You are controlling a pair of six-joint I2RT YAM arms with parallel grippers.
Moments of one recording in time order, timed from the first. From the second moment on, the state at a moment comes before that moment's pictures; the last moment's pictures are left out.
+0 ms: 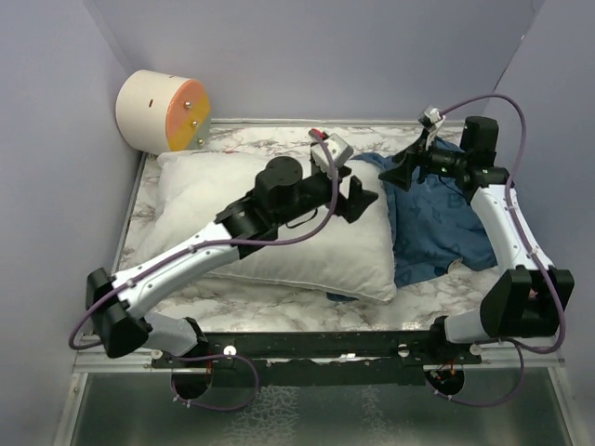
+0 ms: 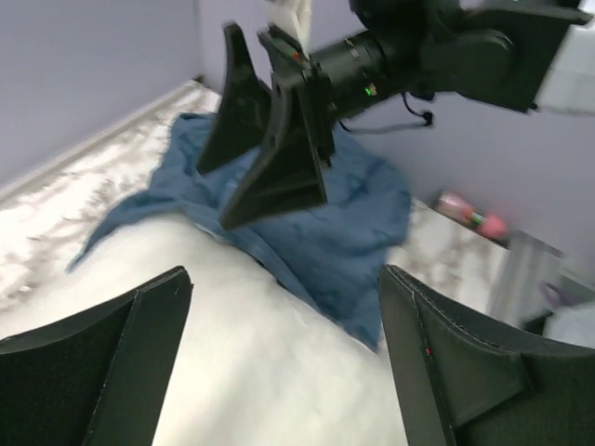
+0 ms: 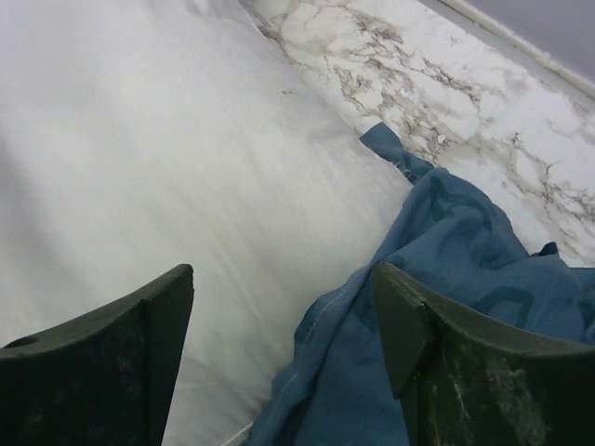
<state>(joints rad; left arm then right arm) -0.94 1.44 1.37 0.02 0.04 -0.14 -0.02 1.46 1.26 -0.30 -1.00 -0.23</state>
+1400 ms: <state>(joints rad) -1.24 1.51 1.02 0.06 0.01 0.78 -0.20 0.97 0.68 -0.30 -0.97 -0.34</state>
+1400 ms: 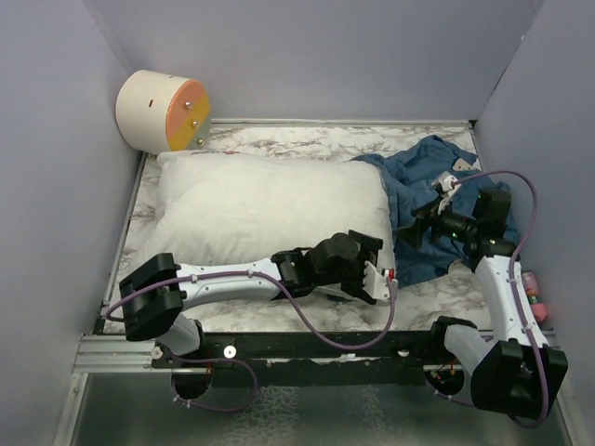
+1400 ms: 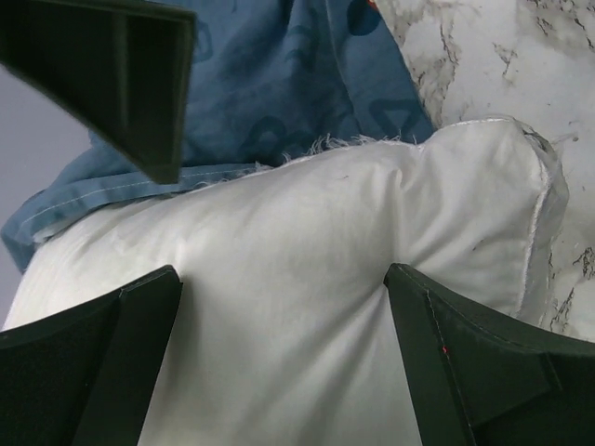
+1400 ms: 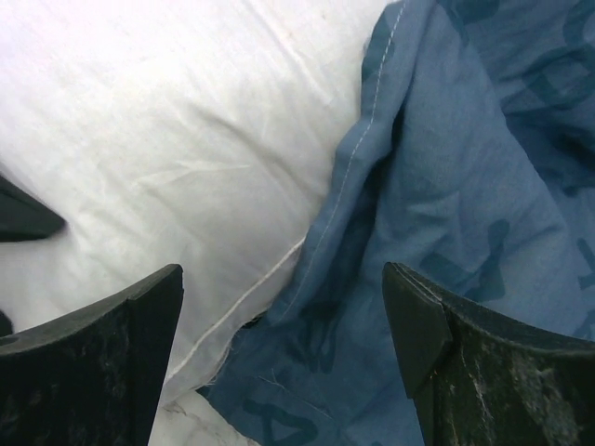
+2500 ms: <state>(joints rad) -1.30 1.66 1.03 0.13 -0.22 0.74 -0.10 1.33 0.77 -0.42 -0.90 -0.54</state>
